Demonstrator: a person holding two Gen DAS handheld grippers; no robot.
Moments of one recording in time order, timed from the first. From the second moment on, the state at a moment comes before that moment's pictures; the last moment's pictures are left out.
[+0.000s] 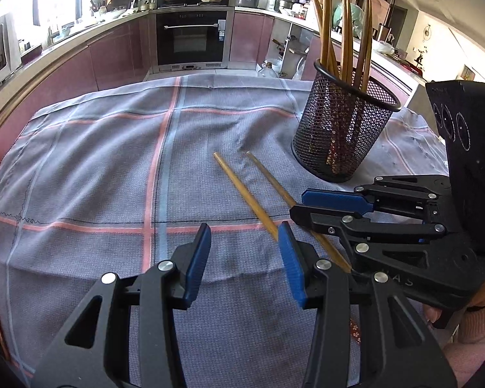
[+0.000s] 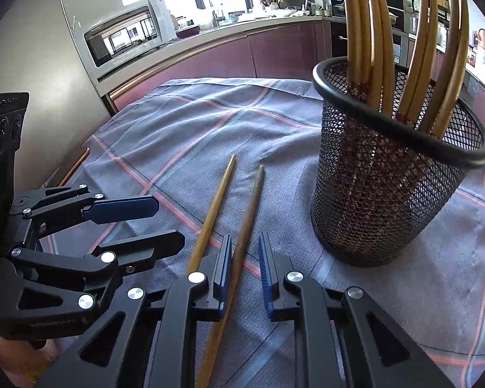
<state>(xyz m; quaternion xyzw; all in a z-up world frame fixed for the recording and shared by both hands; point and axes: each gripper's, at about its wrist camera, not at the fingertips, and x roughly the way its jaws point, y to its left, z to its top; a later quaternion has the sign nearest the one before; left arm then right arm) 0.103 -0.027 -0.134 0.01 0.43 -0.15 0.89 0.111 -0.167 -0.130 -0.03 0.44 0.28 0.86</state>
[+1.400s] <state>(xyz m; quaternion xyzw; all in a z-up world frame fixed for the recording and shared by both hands) 0.125 -0.047 -0.148 0.04 0.46 -0.16 0.87 0.115 -0.175 -0.129 -0.01 0.44 0.27 0.85</state>
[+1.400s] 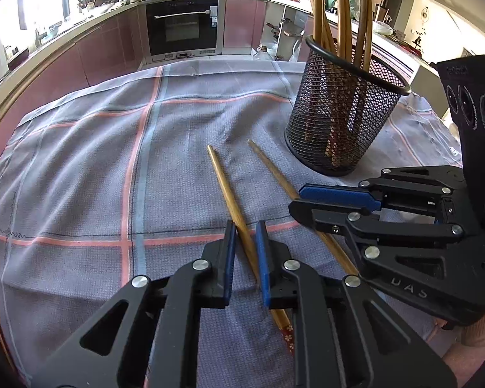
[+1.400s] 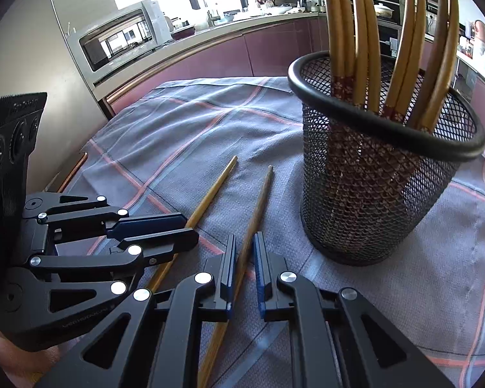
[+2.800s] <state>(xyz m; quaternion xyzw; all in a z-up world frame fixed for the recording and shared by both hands) 0.081 -0.023 -0.072 -0.02 0.38 -0.18 0.91 0.076 -0.203 -0.068 0.03 0.36 0.31 0.88</state>
